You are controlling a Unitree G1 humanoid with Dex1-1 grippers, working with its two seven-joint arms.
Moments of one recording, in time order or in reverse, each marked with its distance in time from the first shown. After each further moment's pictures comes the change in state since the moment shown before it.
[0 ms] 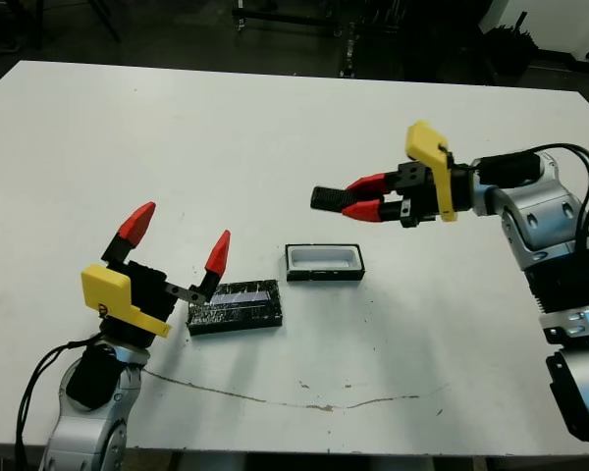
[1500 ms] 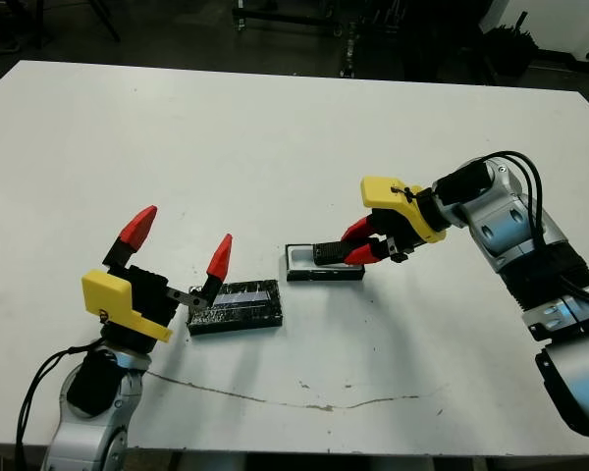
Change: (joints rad) left arm 0.025 -0.001 -0.013 -0.022 0.003 0.002 0.010; right arm -0.046 0.019 0.165 0.120 -0.194 -0.087 0.109
